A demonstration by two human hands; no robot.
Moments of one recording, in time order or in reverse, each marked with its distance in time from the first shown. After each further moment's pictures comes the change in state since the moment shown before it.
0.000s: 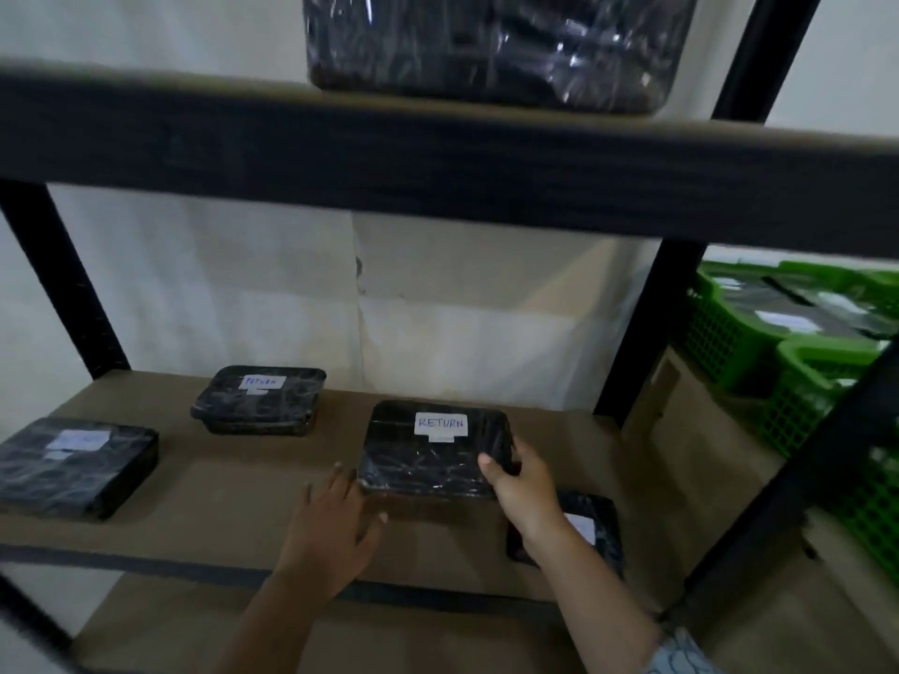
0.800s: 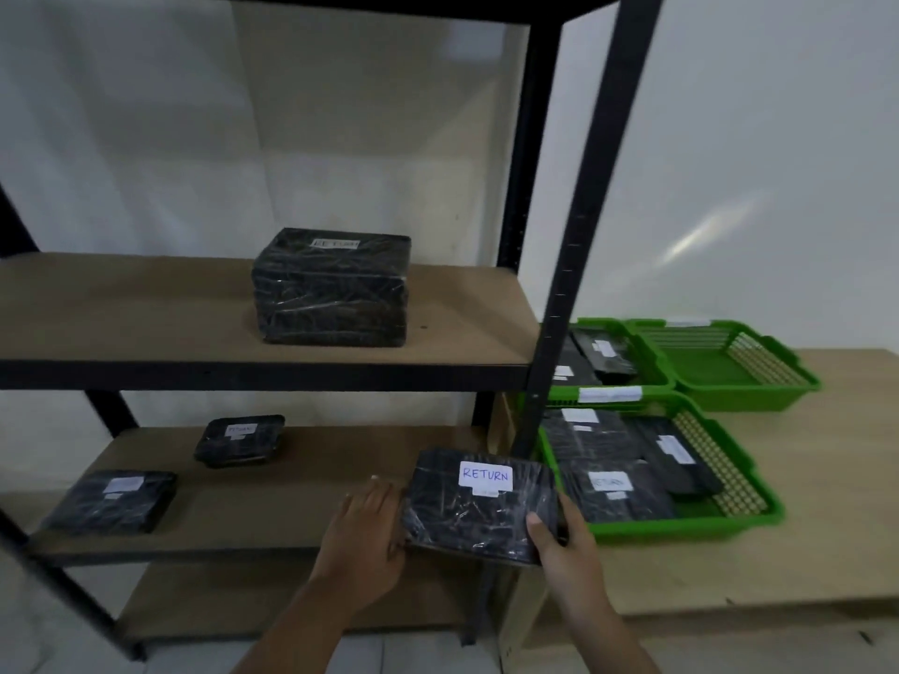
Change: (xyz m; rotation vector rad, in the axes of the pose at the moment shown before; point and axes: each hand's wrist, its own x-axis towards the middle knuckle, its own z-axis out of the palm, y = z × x) left_hand -0.121 0.218 -0.252 -0.167 -0.038 0.252; right_hand -0.271 -0.166 -0.228 0.011 0.261 0.117
